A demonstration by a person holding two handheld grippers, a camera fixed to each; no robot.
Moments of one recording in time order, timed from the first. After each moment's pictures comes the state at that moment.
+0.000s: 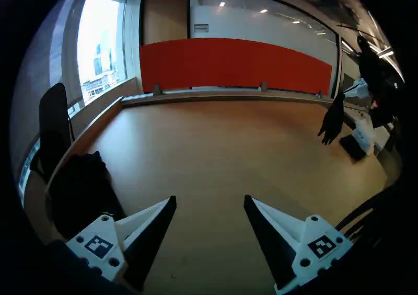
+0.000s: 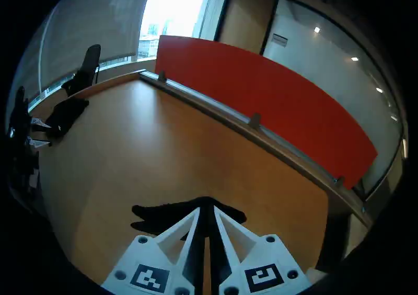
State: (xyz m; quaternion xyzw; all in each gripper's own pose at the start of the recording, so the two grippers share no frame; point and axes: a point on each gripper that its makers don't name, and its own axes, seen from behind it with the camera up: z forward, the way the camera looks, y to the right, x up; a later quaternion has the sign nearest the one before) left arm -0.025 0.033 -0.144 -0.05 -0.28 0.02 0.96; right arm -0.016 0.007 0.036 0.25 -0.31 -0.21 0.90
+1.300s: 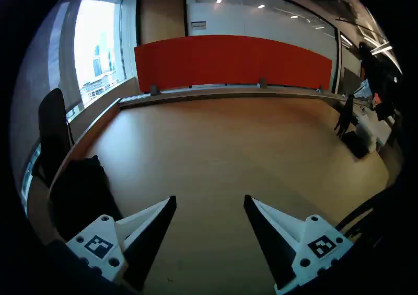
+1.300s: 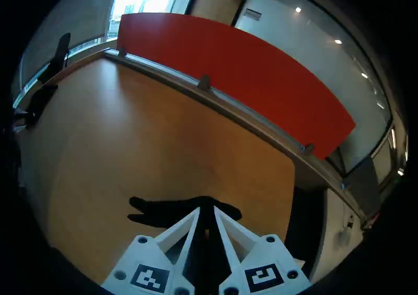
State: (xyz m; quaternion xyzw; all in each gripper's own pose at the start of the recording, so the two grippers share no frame) left arm -0.024 0.046 -0.133 -0.04 -0.29 0.03 0.96; right arm -0.026 0.174 0.057 0.15 -0.37 -0.23 0.89
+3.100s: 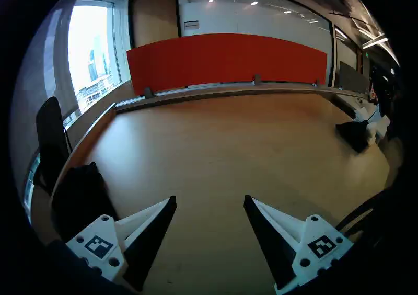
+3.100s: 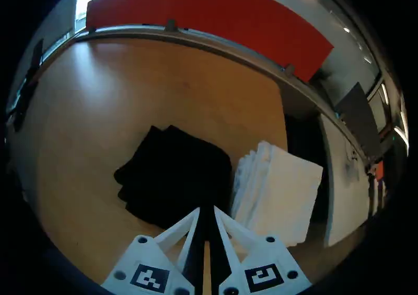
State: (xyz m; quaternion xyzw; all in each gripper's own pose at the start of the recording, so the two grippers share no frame) left arm -0.019 0.058 -0.131 -0.06 -0.29 0.06 0.95; right arm -0.123 0.284 -0.071 0.05 -0.49 -0.17 0.85
